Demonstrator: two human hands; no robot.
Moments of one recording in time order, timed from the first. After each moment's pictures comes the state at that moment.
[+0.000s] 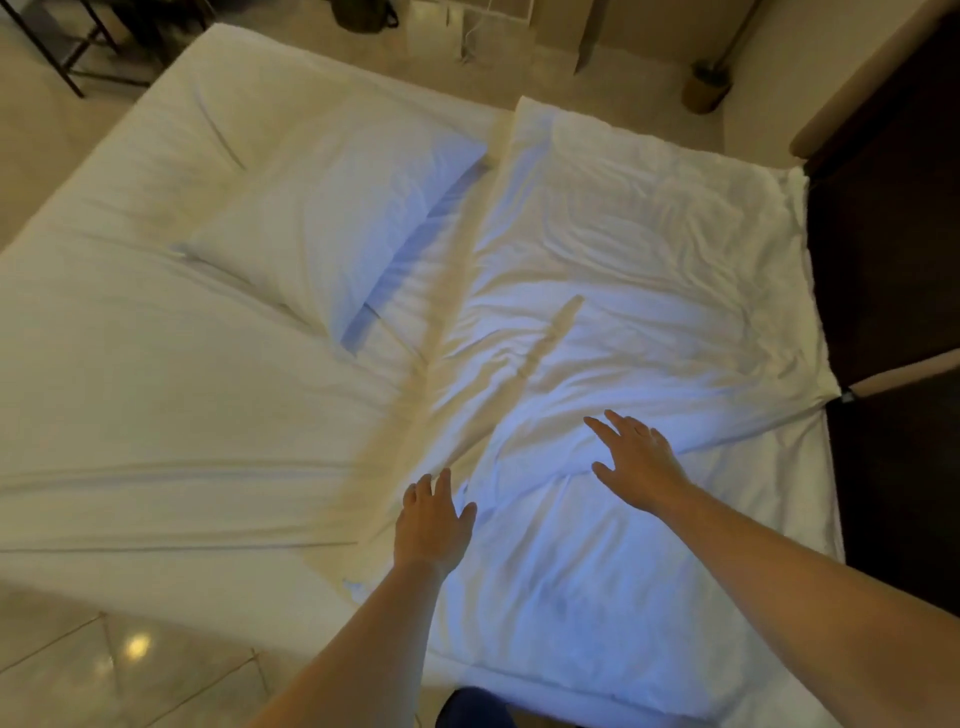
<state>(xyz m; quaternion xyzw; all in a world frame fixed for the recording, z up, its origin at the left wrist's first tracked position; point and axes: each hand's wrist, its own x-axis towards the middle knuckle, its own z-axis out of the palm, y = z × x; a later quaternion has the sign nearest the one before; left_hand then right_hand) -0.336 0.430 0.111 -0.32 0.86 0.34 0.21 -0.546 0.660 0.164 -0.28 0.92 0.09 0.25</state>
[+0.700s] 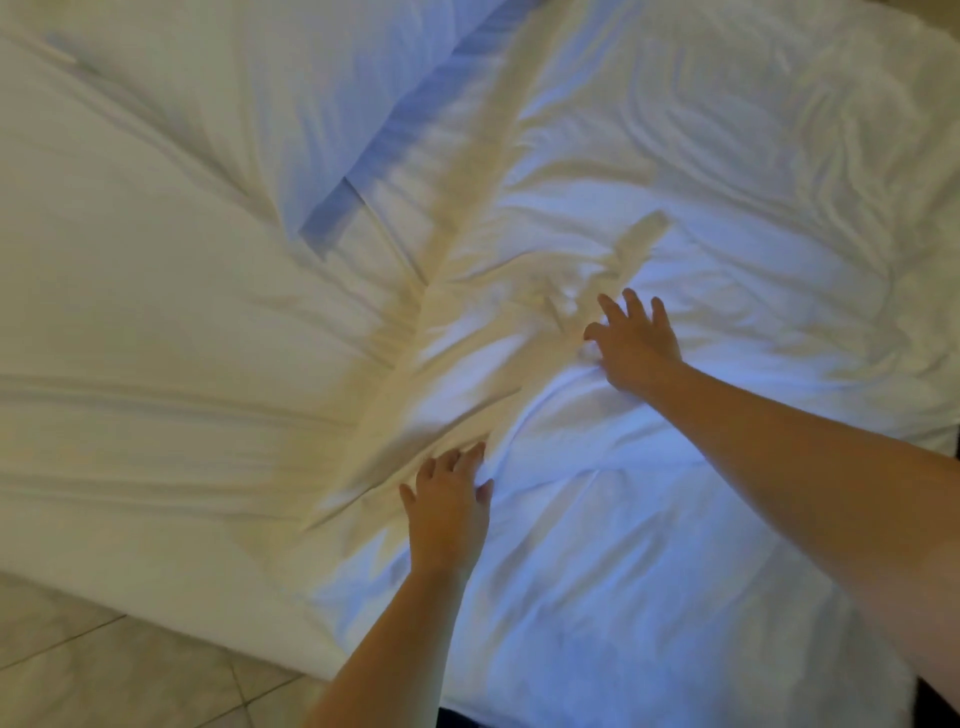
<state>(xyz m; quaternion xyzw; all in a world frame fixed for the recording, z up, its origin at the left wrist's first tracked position) -0.400 0.468 -0.042 -0.38 0.84 0.33 0.19 -0.703 0.551 -0.021 -0.39 0.85 0.29 0.20</state>
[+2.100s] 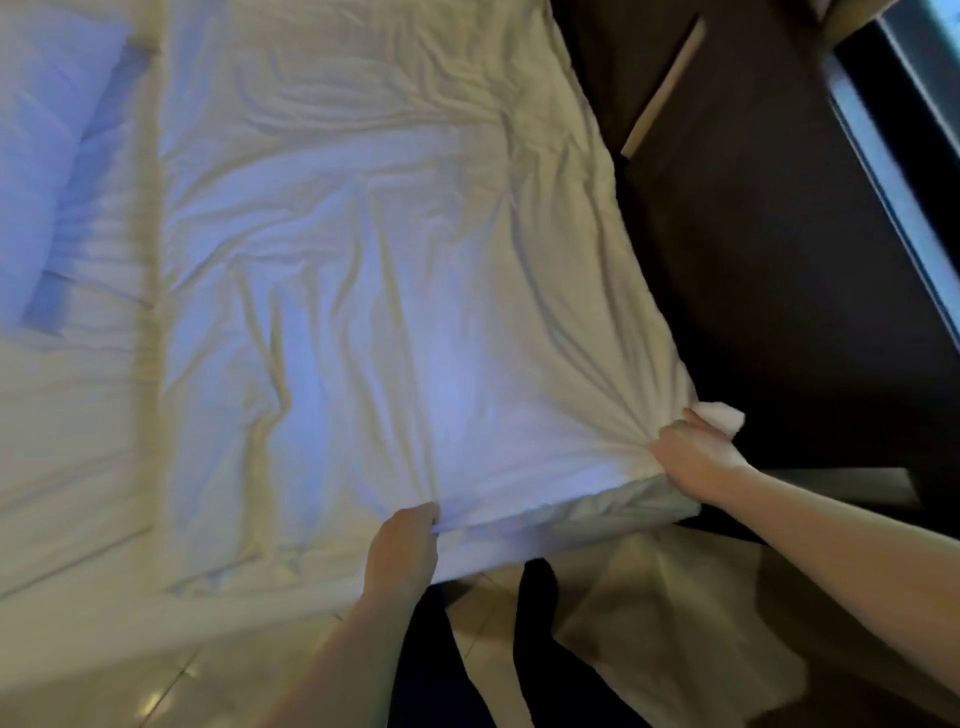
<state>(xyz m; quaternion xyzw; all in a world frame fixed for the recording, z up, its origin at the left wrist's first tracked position) -0.271 0.736 0.035 -0.10 0.91 0.25 0.32 -0.408 1.119 0.101 -0.22 0.86 0.31 0.33</state>
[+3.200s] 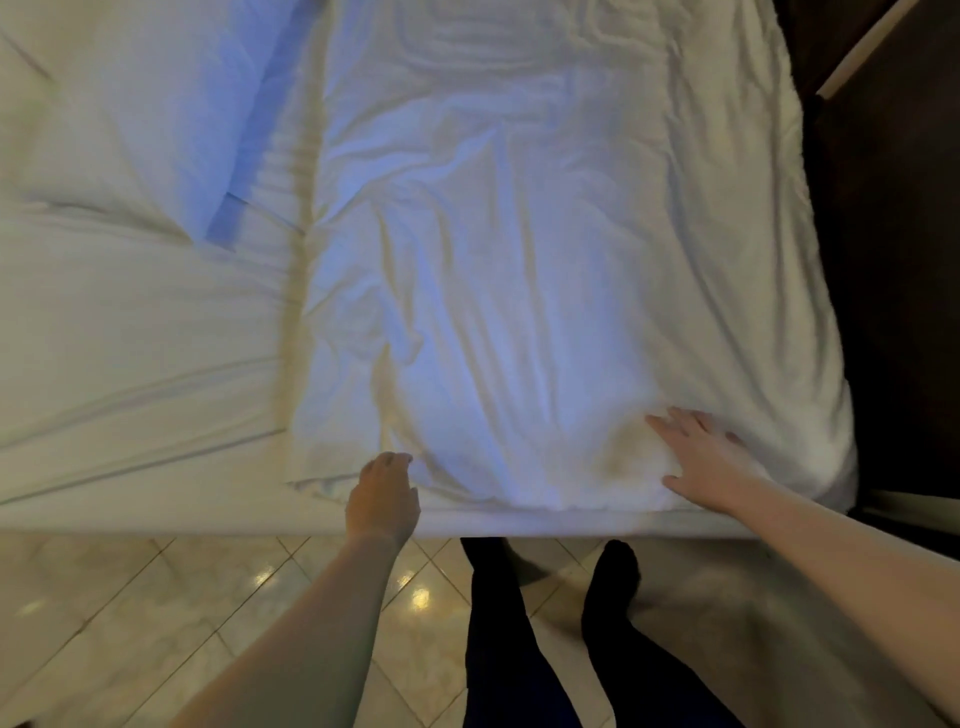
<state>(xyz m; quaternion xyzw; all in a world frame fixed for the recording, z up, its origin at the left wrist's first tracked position) -0.221 0.605 0.026 -0.26 0.90 0.16 0.31 -0.379 1.012 0.031 -0.19 0.90 0.07 0.39</state>
